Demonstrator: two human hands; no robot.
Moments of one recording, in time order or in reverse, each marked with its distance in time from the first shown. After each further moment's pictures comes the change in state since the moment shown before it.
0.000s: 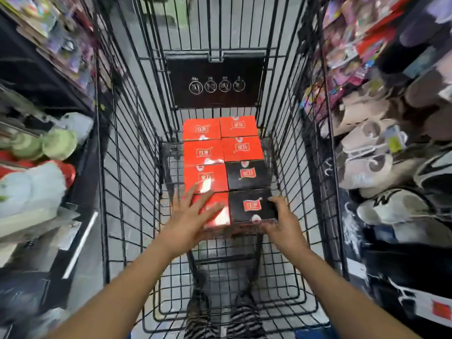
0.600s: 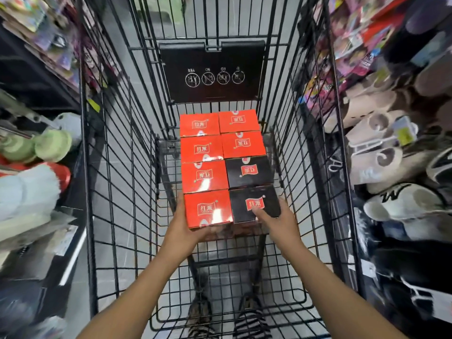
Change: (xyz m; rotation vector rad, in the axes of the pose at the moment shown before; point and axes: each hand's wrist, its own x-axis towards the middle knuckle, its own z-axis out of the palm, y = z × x) left_hand -0.007 0.011 0.026 -1.116 0.232 -0.562; right_hand 0.016 0.002 0.030 0.394 0.071 0.227
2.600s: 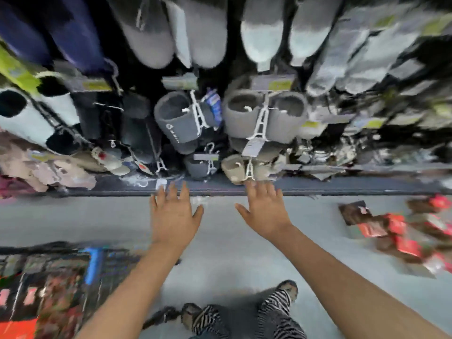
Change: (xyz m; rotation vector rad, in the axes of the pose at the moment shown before) left_hand -0.391 0.195 0.252 1.319 -0.794 1.319; right_hand -0.559 0.148 -0.175 -0.522 0.863 0.645
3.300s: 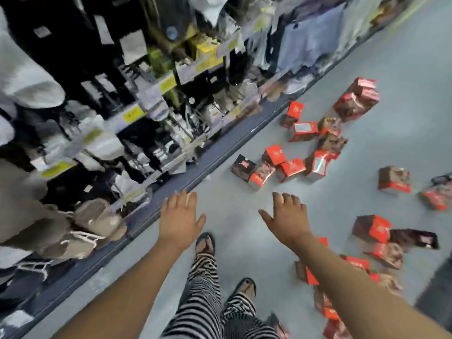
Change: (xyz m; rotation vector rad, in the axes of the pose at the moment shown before) left_hand 0.043 0.502 0.169 0.276 -0.242 0.863; right_hand -0.169 0.480 0.113 0.305 -0.107 0.905
